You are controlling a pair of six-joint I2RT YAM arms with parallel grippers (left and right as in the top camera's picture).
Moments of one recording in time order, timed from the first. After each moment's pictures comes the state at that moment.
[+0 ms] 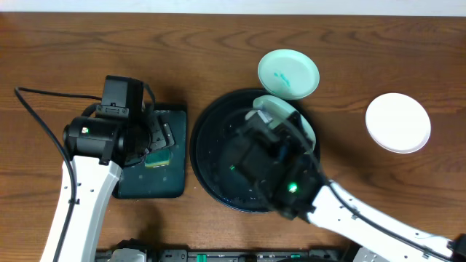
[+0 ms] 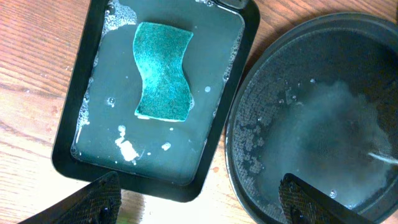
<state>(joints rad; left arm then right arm) -0.13 1.25 1.25 -1.22 0.02 -0.47 1.00 1.37 1.02 -0.58 1.22 -0.28</state>
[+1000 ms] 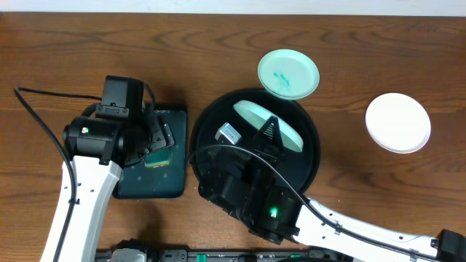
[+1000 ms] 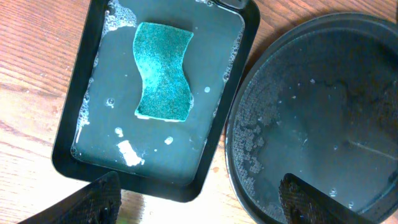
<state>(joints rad) -0.13 1.25 1.25 -1.22 0.02 -0.47 1.19 1.40 1.02 -0.37 1.43 -0.56</state>
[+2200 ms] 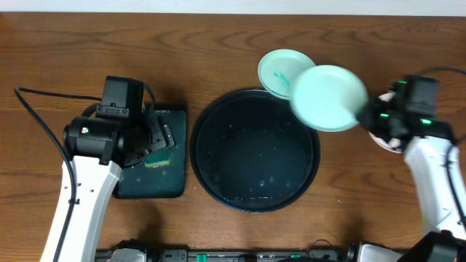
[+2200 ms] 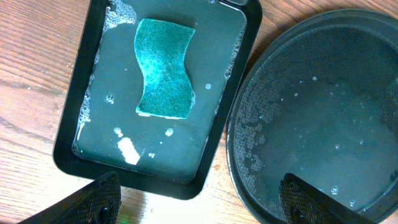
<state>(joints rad) -0.13 1.25 1.25 -1.23 0.02 -0.47 -0.27 1.41 1.03 -0.66 -0.26 0.55</state>
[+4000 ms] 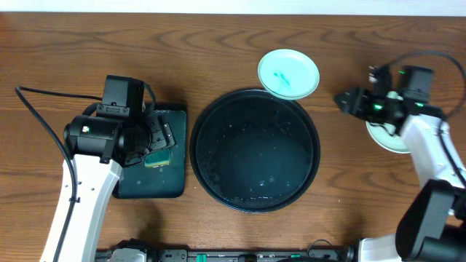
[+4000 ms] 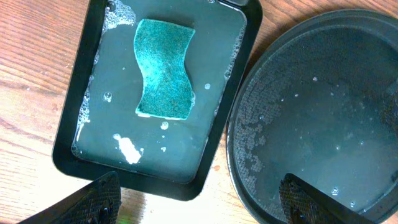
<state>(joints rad) -0.13 1.26 1.25 -1.23 0.02 -0.47 -0.19 1.65 1.08 -0.45 -0.54 0.18</state>
